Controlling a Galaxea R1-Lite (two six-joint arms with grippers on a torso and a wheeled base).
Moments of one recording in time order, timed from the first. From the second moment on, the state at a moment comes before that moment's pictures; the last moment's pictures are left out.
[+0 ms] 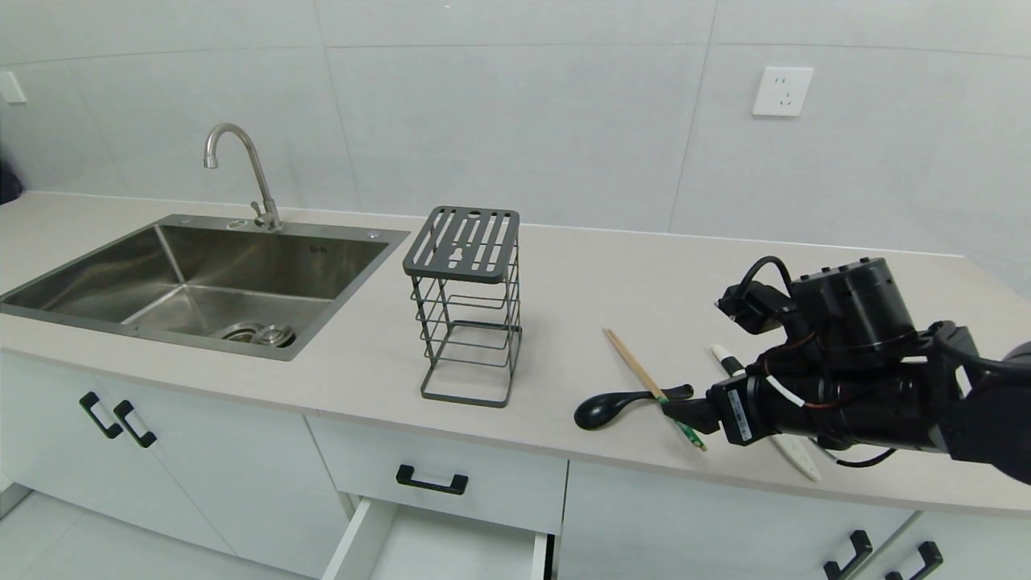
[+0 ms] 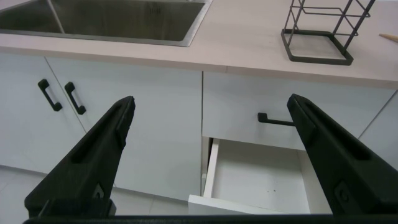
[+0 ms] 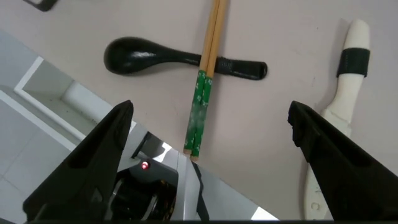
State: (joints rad) left arm 0.00 0.00 0.00 0.00 -0.01 0.01; right arm 0.48 1.70 -0.77 -0.16 -0.02 0.07
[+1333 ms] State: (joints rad) left arm 0.00 0.00 0.00 0.00 -0.01 0.01; right arm 0.51 1.89 -0.79 -0.25 -0.02 0.08
